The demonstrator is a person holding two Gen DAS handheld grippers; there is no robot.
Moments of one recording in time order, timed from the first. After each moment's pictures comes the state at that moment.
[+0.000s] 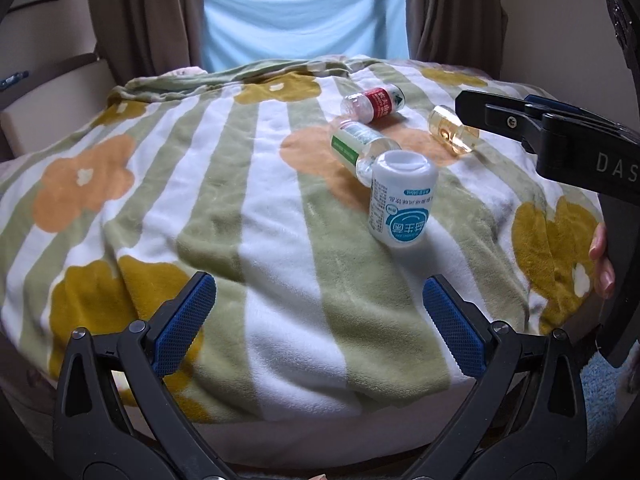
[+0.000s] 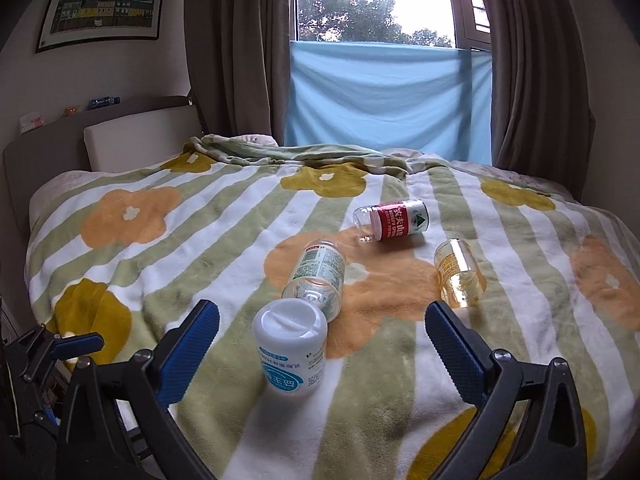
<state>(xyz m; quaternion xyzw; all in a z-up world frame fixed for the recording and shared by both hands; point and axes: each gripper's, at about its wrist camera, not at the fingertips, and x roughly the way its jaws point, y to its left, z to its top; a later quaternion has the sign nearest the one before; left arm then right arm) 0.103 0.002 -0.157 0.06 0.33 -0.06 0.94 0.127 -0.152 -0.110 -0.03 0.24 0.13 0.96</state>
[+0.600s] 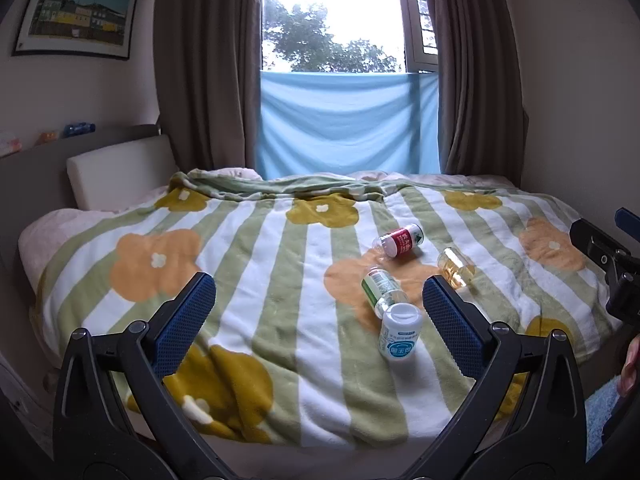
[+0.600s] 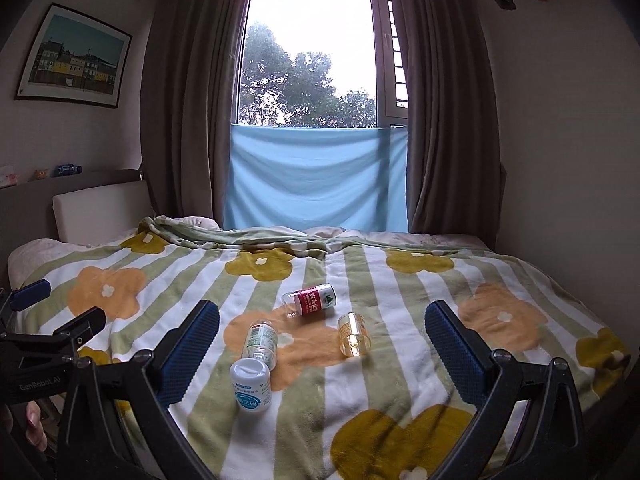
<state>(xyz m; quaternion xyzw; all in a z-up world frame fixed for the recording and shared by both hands) 0.025 0.018 -0.011 0.01 0.17 0.00 0.99 0.001 -0.188 0.004 -0.02 0.13 0.00 0.99</state>
